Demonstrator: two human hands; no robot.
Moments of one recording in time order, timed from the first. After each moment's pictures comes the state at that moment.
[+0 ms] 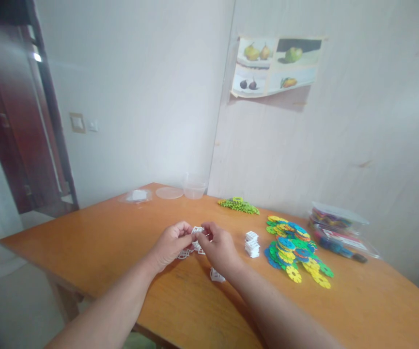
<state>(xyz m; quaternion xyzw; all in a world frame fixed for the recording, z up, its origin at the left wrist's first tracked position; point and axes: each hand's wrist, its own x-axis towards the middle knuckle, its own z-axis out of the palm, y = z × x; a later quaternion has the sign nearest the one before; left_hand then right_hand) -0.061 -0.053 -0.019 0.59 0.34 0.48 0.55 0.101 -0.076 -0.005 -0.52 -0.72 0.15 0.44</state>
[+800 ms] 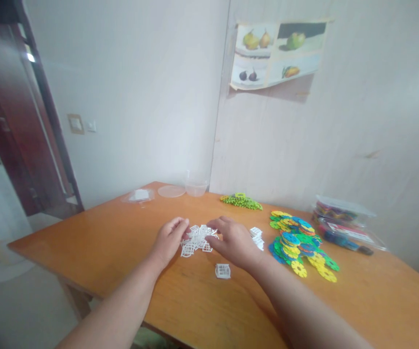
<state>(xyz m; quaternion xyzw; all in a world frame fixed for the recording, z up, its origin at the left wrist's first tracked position) -0.075 -0.044 -0.020 0.61 0.43 0.53 0.39 0.129 -0.087 0.030 -0.47 -0.83 0.02 0.29</state>
